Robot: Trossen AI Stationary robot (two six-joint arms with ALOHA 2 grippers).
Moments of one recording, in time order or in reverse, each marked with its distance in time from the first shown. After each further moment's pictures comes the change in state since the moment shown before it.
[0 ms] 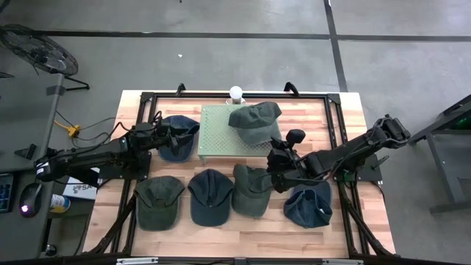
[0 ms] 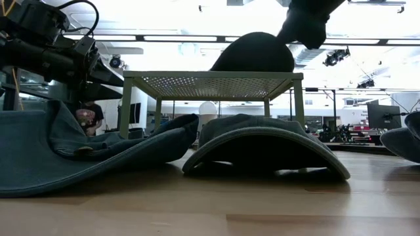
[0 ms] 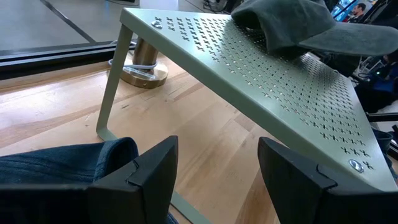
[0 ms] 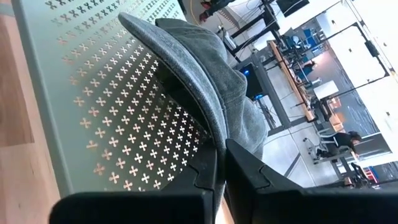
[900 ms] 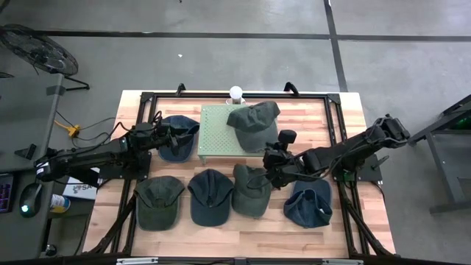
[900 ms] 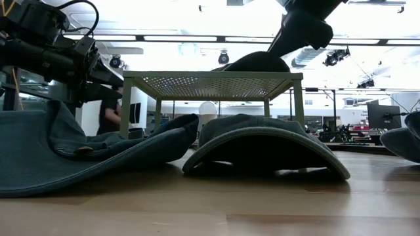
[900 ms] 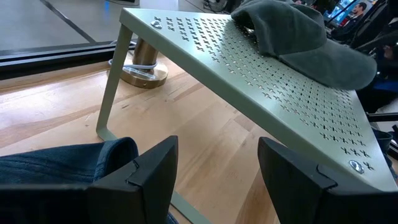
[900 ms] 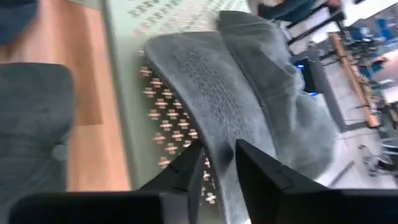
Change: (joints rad) left arm 0.000 0.000 0.000 0.000 0.000 0.000; right arm -0.036 0.000 -0.001 0.094 -0.255 -0.120
